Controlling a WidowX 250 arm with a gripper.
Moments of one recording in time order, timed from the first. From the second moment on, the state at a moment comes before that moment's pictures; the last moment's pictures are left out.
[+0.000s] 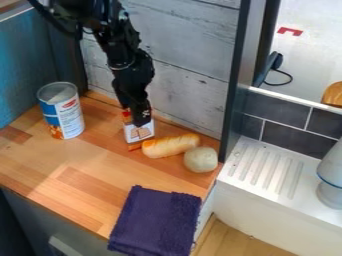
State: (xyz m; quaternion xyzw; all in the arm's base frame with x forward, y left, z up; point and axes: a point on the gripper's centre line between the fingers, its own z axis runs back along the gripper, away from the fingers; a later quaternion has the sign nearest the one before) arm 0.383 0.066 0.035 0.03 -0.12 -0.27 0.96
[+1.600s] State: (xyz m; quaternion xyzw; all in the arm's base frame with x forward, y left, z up) arm 0.254 0.066 0.084 0.14 -0.18 -0.01 0.97
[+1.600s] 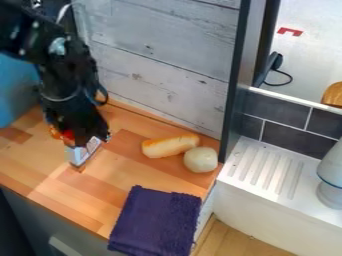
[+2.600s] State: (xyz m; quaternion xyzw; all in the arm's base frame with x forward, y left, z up) arm 0.261 0.035 0.022 0.03 -0.17 -0.06 0.98
